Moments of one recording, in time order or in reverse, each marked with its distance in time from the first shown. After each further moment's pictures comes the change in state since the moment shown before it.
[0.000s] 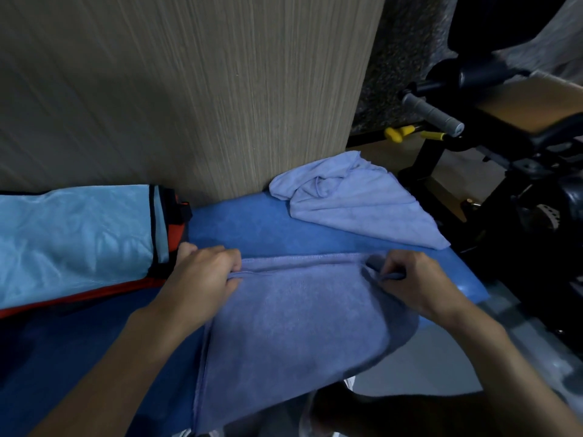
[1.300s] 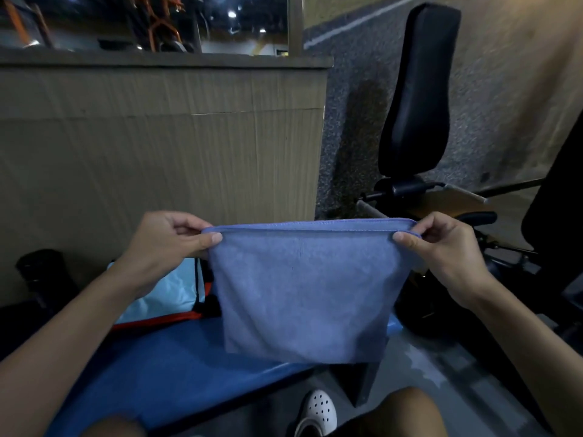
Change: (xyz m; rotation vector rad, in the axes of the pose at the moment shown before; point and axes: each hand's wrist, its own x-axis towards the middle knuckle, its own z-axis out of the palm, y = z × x) left_hand -0.103 0.097 -0.278 -1.098 0.362 -0.190; right_hand -0.134 -0.097 -0.234 0.742 0.478 -0.301
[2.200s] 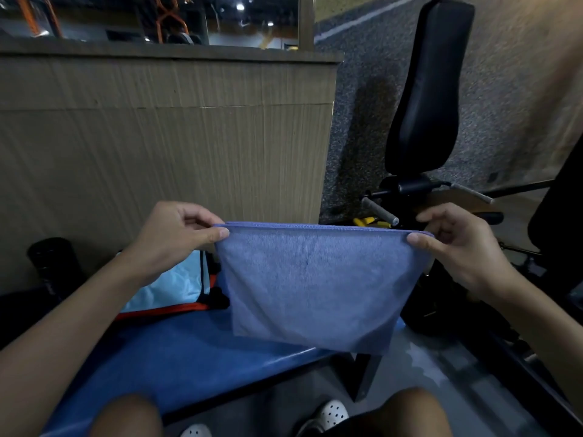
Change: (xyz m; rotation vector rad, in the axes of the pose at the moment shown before) left_hand 0.002 -0.002 -0.007 0.112 -0.024 0.058; right_hand -0.002 -0.021 -0.017 -0.260 -0.158 -0.109
